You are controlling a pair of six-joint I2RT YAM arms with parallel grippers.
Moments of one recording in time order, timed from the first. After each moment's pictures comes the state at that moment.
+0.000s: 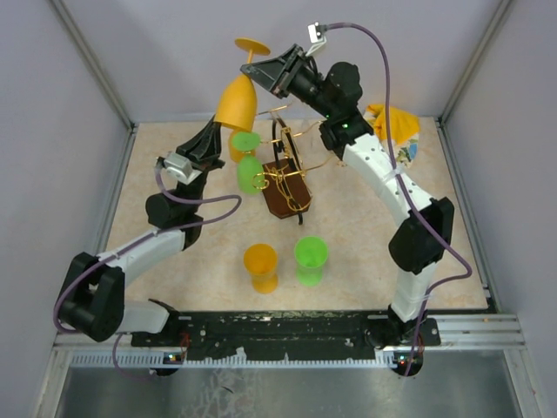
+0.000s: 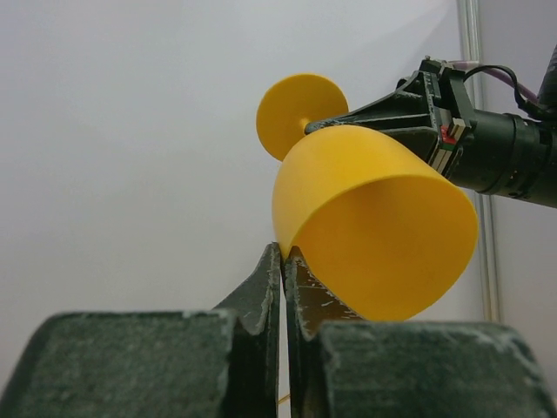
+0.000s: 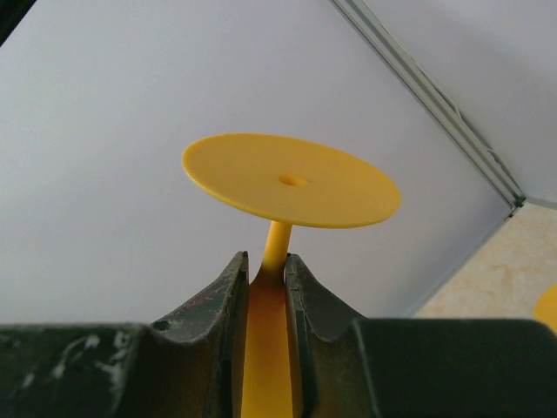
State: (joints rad) left arm -0.47 1.34 0.72 1.50 0.06 0.07; right arm 0.54 1.84 1.89 0.36 -0.47 1.04
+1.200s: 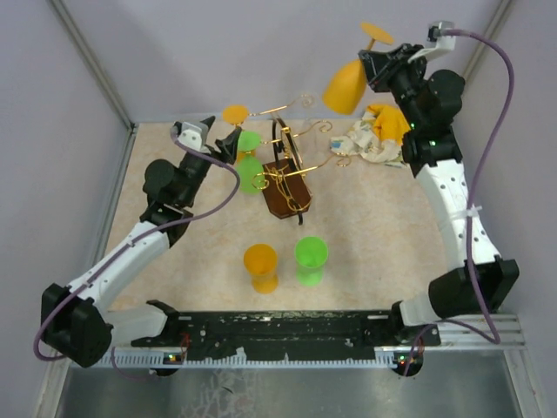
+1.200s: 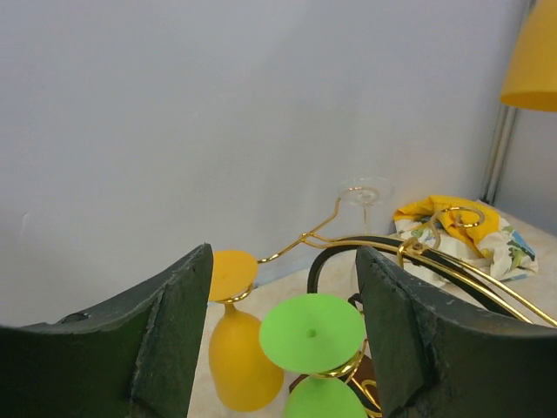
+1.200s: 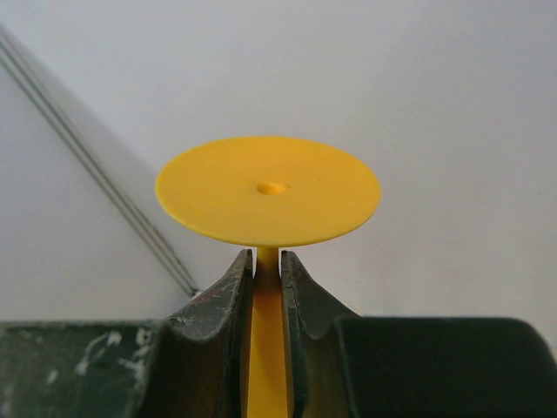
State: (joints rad) left arm -0.48 1.17 0.84 0.72 -0.01 0.10; right arm 0.17 1.48 1.64 0.18 -0.27 0.52
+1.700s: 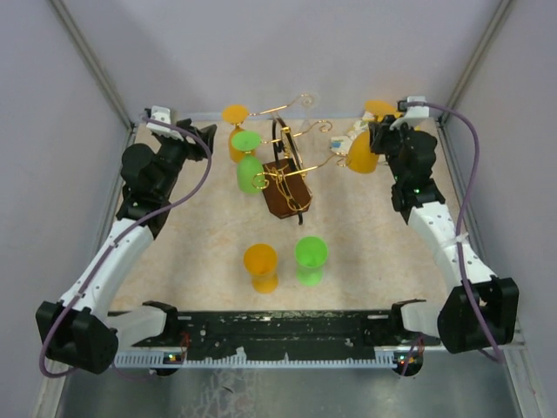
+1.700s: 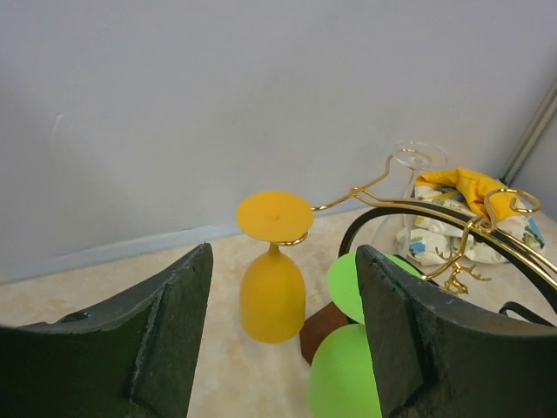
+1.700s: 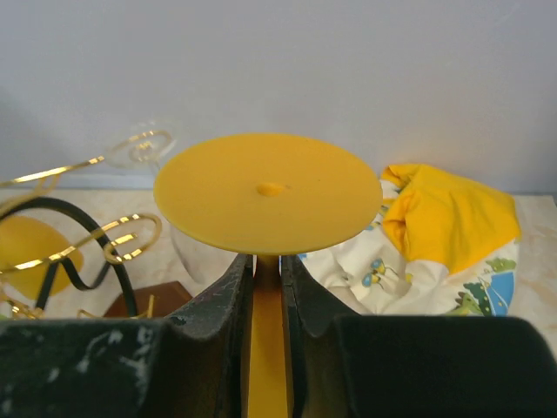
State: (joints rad) left arm -0.28 1.13 0.99 0.35 0.06 -0.08; right arm 0.16 1.23 1.04 0.25 -0.02 0.16
